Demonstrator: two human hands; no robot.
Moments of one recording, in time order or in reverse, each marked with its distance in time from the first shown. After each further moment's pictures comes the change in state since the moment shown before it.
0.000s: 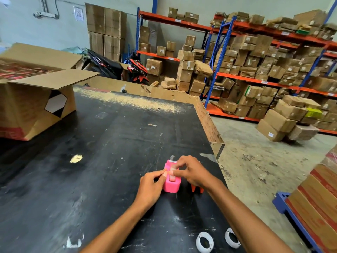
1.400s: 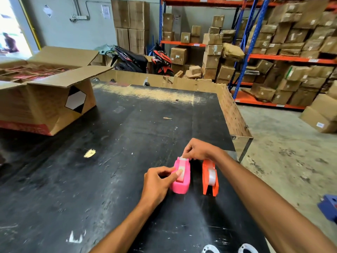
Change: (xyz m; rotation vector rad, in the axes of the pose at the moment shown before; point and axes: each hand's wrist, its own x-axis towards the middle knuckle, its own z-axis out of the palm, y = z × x) left_hand -0.001 -0.015 0.020 -0.128 0.172 -0.218; right_hand 0.094 0.051 0.000 -0.018 -0.447 0.065
